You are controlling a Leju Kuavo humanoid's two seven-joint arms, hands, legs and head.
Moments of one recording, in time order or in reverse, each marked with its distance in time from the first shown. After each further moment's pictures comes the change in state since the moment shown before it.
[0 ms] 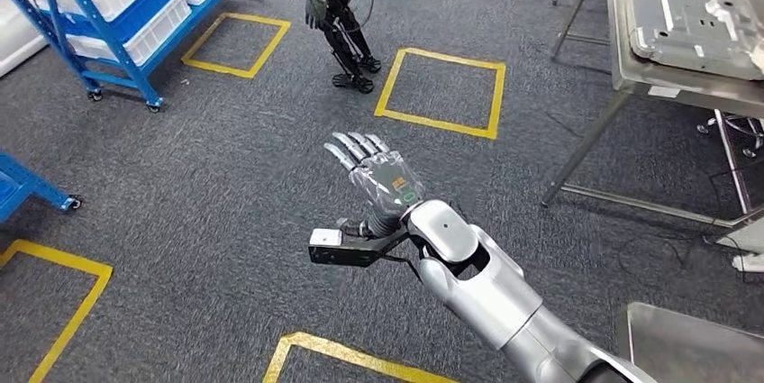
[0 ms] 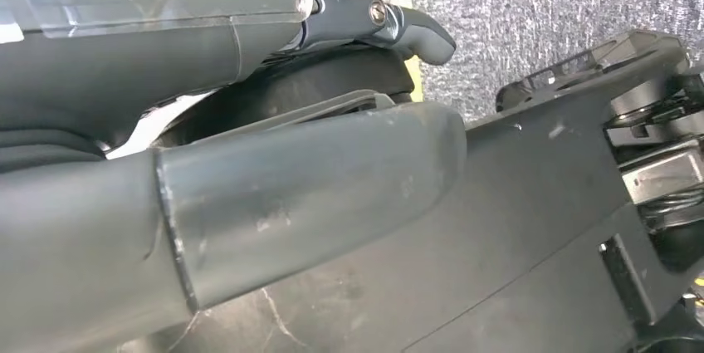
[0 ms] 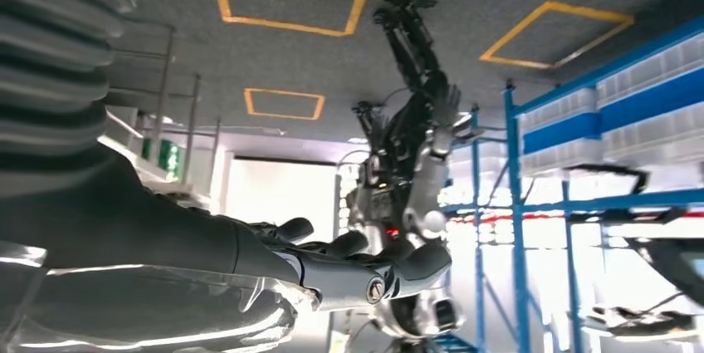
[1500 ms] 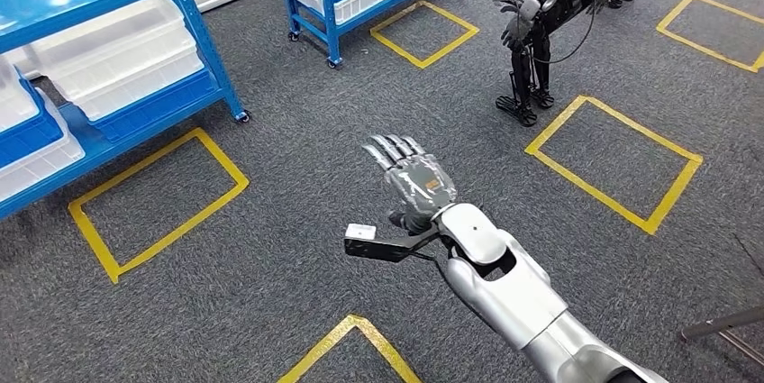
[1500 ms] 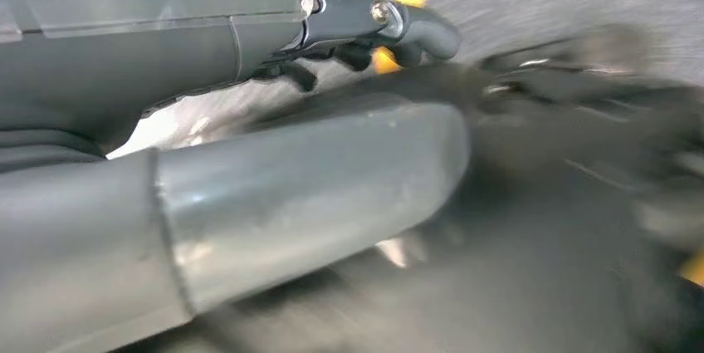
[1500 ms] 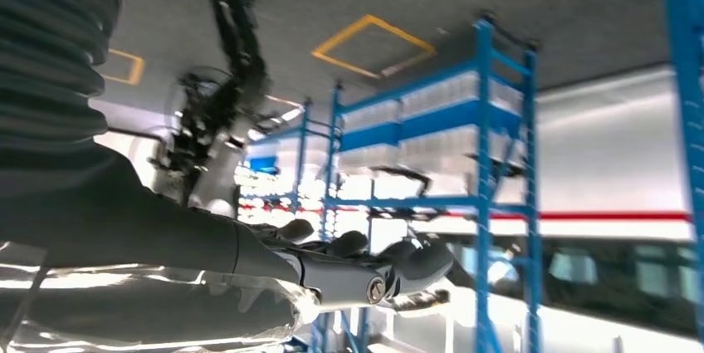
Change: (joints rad) left arm 0.215 -0.035 -0.203 -0.291 0.208 -0.176 0.047; right arm 0.050 -0.095 -0.085 0.008 0.033 -0.042 -0.003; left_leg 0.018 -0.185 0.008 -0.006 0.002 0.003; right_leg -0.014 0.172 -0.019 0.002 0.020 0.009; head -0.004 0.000
